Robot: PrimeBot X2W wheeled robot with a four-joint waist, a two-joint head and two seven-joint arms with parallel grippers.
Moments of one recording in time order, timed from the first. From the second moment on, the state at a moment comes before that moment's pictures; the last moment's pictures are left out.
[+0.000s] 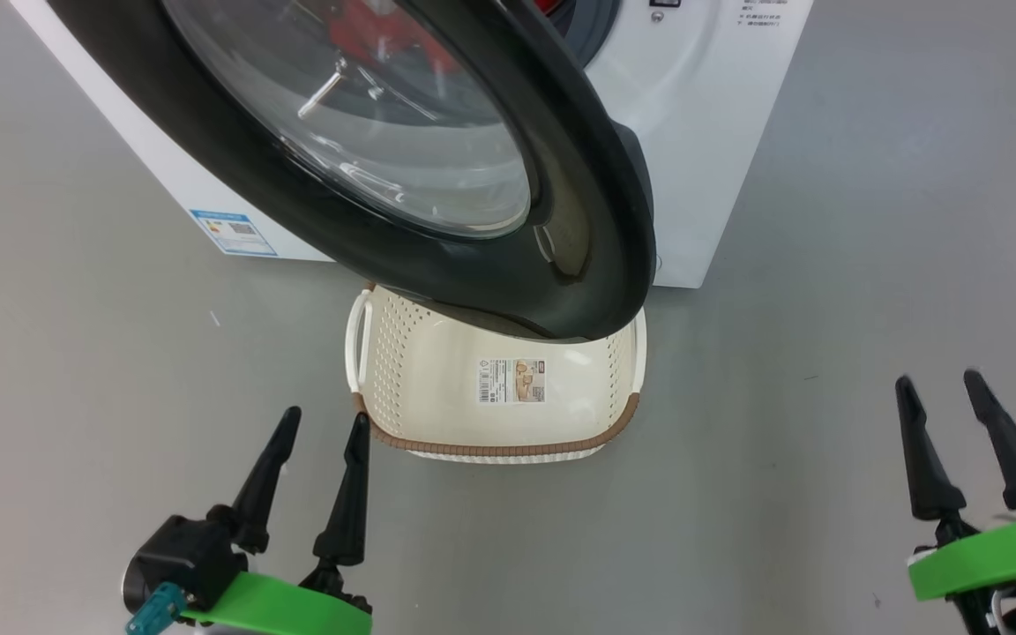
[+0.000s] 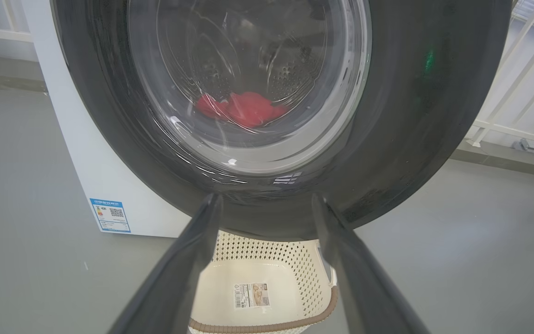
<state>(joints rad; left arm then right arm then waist) -0.14 0.04 -0.14 0.18 -0.32 -0.10 -0.25 -0.04 -0.20 -0.07 0.19 0.40 0.13 -0.26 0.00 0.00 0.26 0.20</state>
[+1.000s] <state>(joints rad) -0.14 0.04 -0.15 0.18 -0.31 -0.10 -0.25 -0.17 -0.20 0.04 0.14 0.62 0.13 -0.26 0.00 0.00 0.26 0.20</state>
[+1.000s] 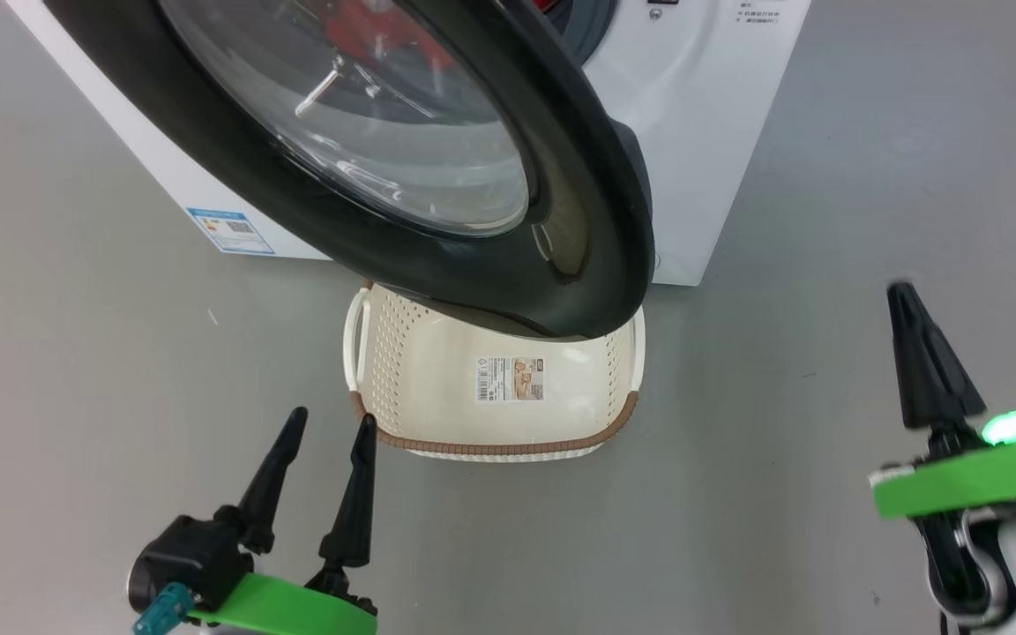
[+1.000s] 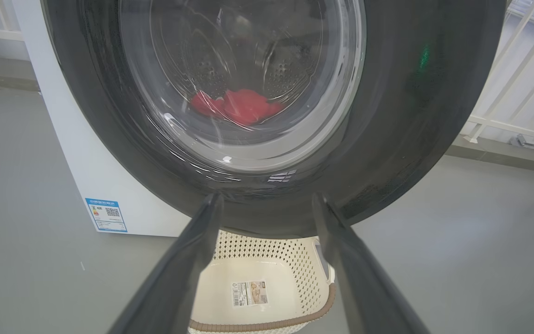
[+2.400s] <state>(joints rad) -0.15 0.04 -0.19 0.19 -0.33 -0.10 -0.25 -0.80 -0.35 0.50 0.42 1.60 0.13 0.19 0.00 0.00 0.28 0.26</state>
